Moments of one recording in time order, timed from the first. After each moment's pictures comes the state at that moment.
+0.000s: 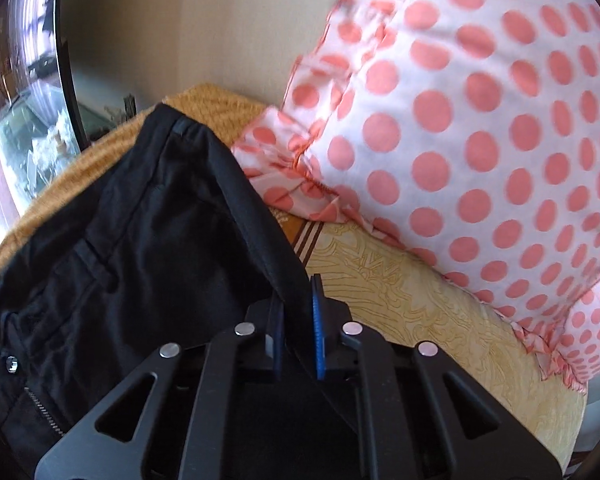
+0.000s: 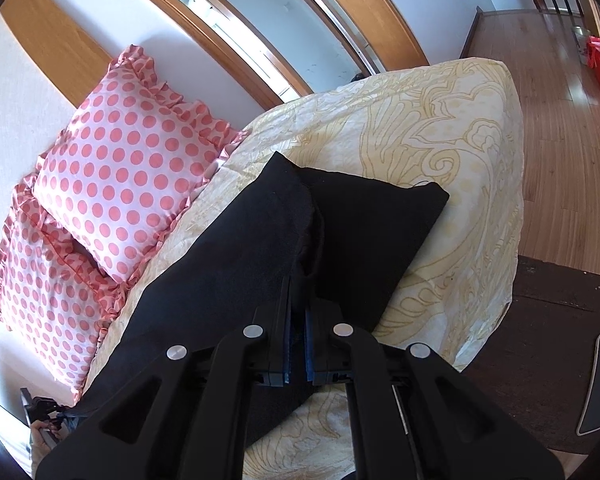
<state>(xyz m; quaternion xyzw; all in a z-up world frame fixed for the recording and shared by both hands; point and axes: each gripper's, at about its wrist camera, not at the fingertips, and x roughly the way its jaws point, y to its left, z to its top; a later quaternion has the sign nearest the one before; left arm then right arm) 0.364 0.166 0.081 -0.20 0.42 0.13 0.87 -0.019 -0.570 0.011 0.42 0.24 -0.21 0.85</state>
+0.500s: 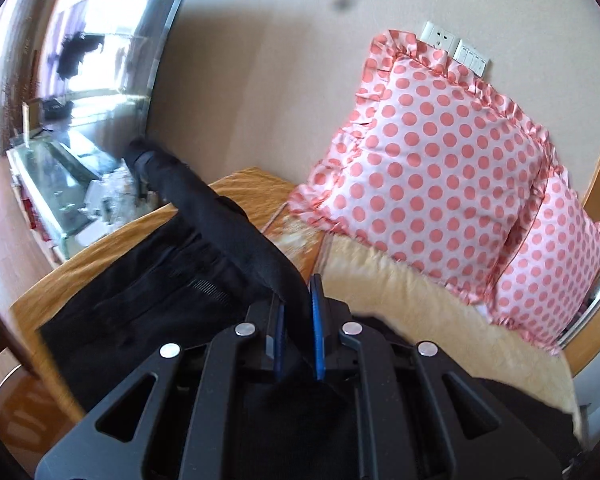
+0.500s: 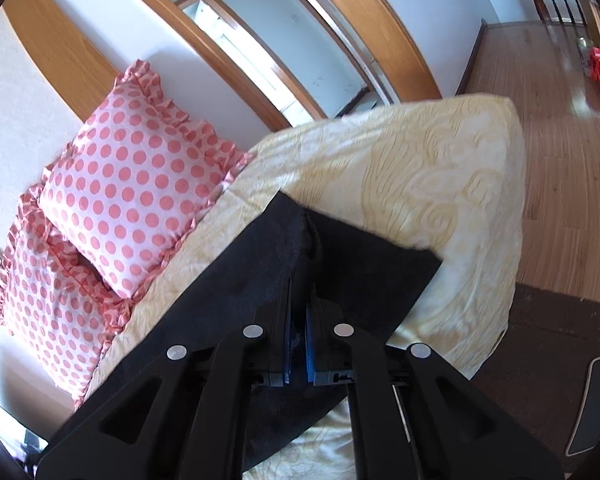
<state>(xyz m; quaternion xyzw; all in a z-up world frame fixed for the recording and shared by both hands) 0.080 0.175 0.136 -0.20 0.25 0.12 0.94 -0.025 -0.585 0.030 0.40 0.21 -0.23 0.86</state>
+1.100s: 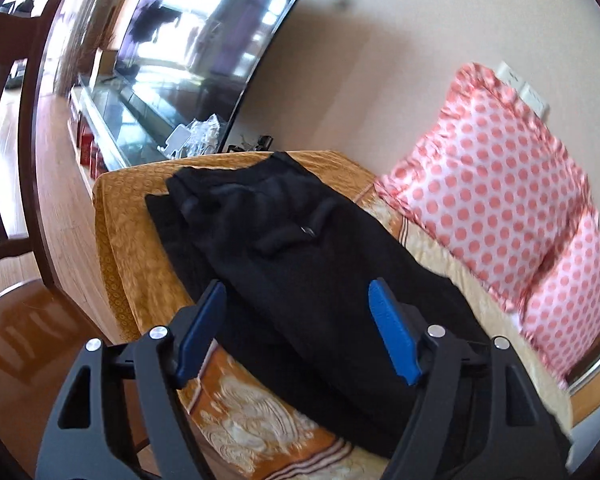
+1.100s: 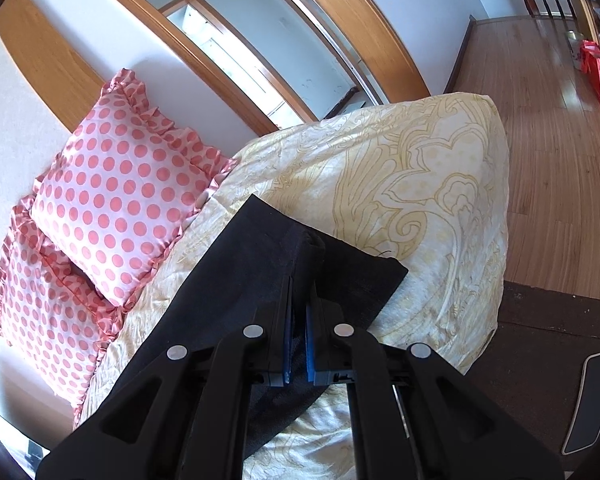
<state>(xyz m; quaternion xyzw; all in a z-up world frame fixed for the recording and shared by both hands) -0.007 0.232 0.057 -0.31 0.23 0.19 0.90 -0.029 -0.593 0.019 0.42 0.21 -0.23 0.85</state>
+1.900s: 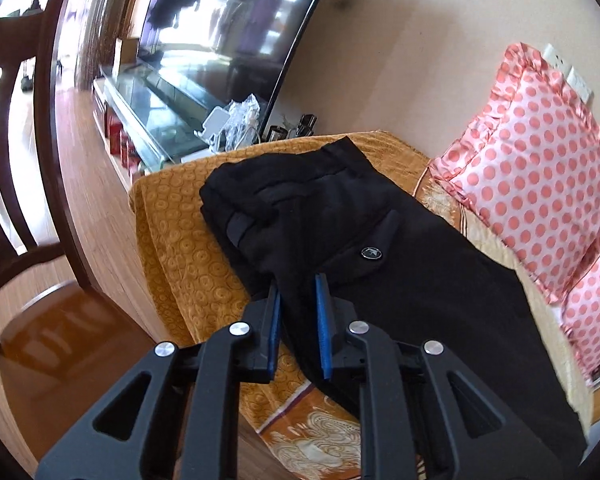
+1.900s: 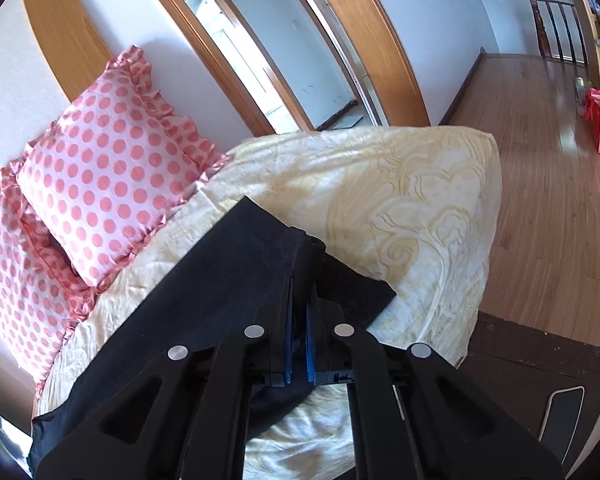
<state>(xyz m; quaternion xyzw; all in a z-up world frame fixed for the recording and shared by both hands) -0.001 0.264 0.047 -0.27 0.29 0.25 0.88 -0.025 -0.592 0.026 0.35 0.24 -0.26 0.87</state>
